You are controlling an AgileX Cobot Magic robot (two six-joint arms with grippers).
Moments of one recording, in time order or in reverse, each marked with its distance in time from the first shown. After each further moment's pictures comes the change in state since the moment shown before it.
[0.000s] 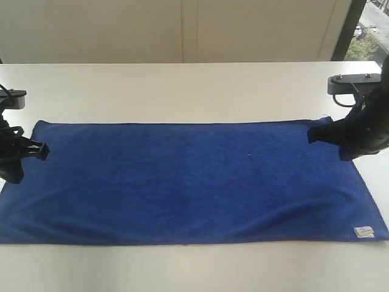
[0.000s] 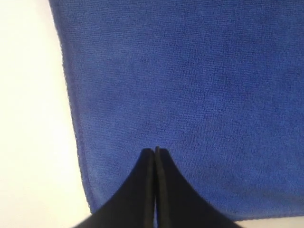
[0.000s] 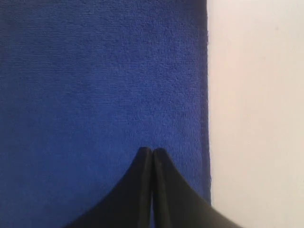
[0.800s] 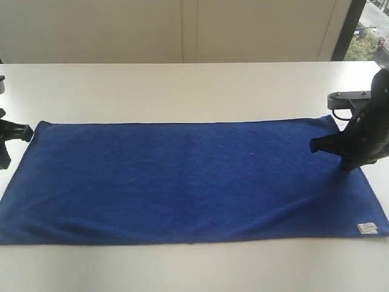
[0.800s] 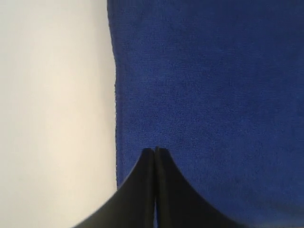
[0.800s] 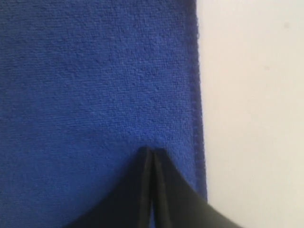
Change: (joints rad) left arm 0.091 -0.009 -0.063 -0.050 0.031 0.042; right arm -0.056 0.168 -0.057 -0.026 -0.054 0.000
